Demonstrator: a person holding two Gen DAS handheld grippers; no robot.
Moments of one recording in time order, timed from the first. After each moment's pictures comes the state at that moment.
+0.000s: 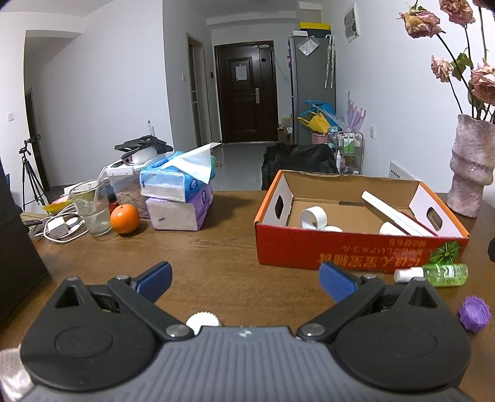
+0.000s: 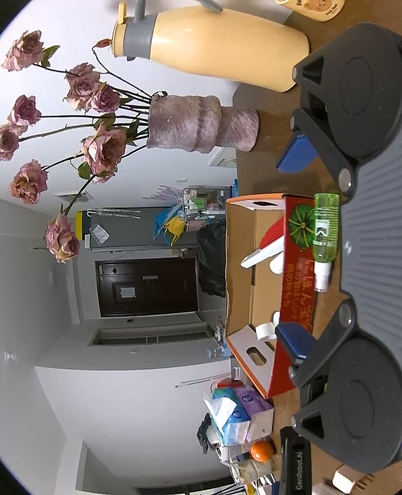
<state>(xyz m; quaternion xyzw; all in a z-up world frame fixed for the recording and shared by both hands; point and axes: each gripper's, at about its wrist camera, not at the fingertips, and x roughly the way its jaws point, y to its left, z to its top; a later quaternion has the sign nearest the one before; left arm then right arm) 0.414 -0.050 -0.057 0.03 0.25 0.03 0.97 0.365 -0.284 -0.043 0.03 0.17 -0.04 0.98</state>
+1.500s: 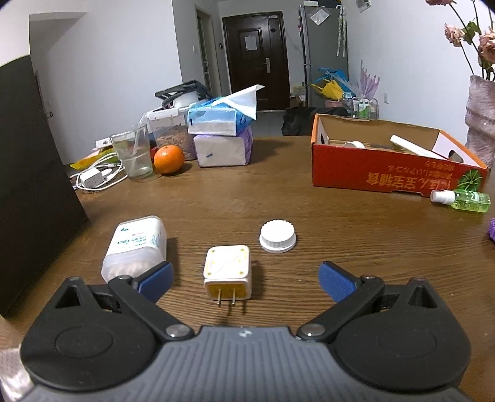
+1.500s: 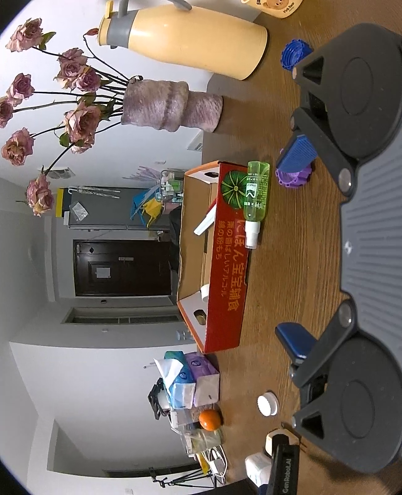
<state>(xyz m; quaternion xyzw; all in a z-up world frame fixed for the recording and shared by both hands) 0.359 0.024 -0.103 0.05 0.31 0.06 0.95 0.304 -0.230 -0.078 0.01 0.21 -0.01 0.98</state>
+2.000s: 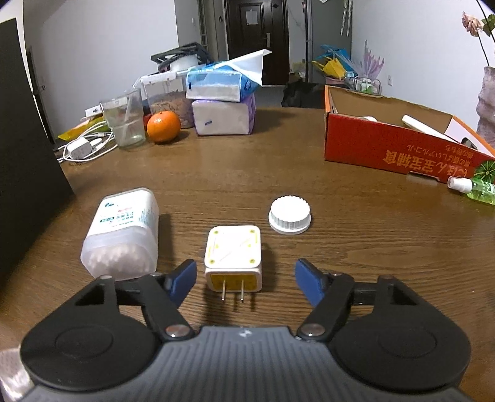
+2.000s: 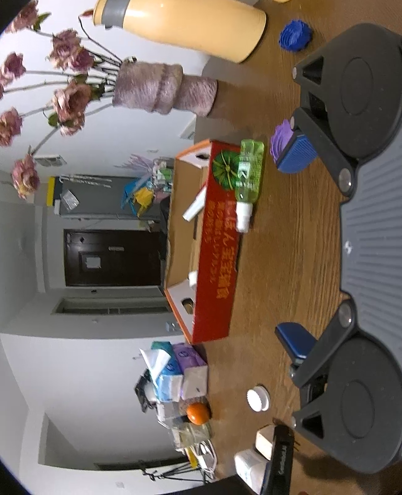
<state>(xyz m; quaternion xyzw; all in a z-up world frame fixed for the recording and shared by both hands) 0.389 0.042 -0.125 0.02 0.36 0.05 0.93 0.324 -0.216 -0.089 0.00 0.24 0.01 0.97</state>
